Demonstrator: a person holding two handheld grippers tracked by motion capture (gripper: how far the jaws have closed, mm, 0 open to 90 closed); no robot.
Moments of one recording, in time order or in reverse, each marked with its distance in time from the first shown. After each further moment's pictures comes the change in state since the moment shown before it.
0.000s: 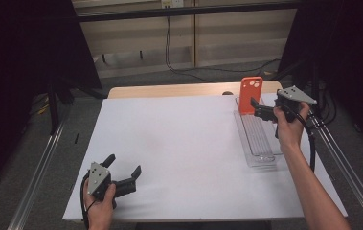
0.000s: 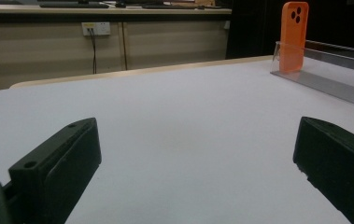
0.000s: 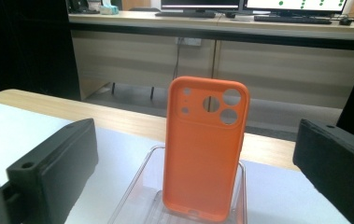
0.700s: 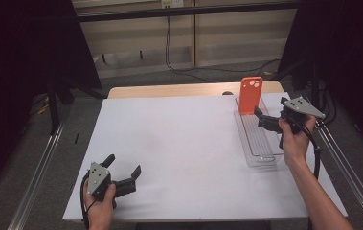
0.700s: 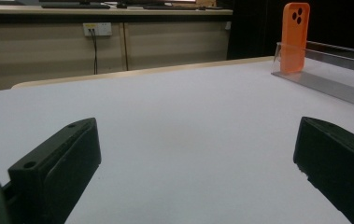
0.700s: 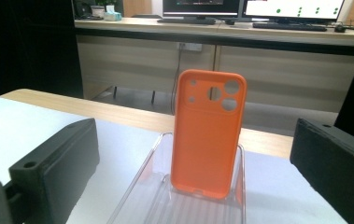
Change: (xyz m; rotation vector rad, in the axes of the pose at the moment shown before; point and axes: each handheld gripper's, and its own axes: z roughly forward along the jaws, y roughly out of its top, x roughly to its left) left arm 0.000 0.000 -0.001 -0.007 0.007 -0.005; right arm 0.009 -0.010 -0.036 -0.025 -0.007 -0.004
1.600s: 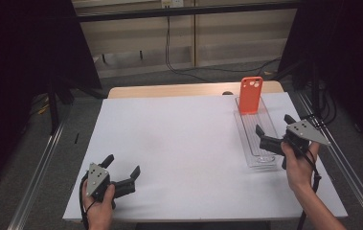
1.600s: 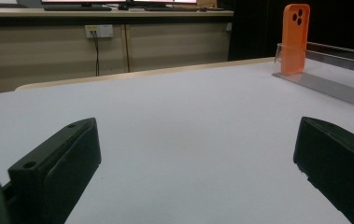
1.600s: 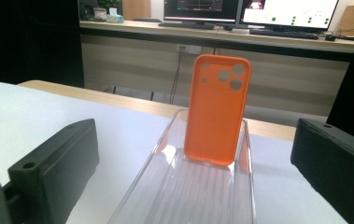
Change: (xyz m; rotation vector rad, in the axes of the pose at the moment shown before) left arm -0.001 0.001 -0.003 -0.003 0.004 0.005; right arm 0.027 -0.024 -0.054 -0.028 -0.011 -0.036
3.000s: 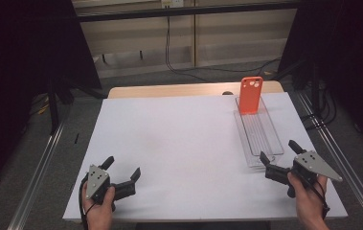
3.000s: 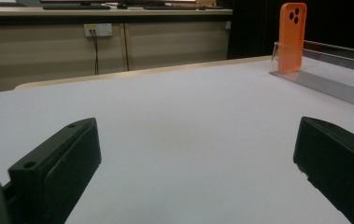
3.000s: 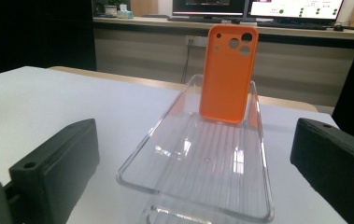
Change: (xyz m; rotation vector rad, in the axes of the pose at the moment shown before) left arm -0.004 0.001 -0.005 0.010 -0.002 0.003; right arm 0.014 -0.040 -0.060 0.004 0.029 0.019
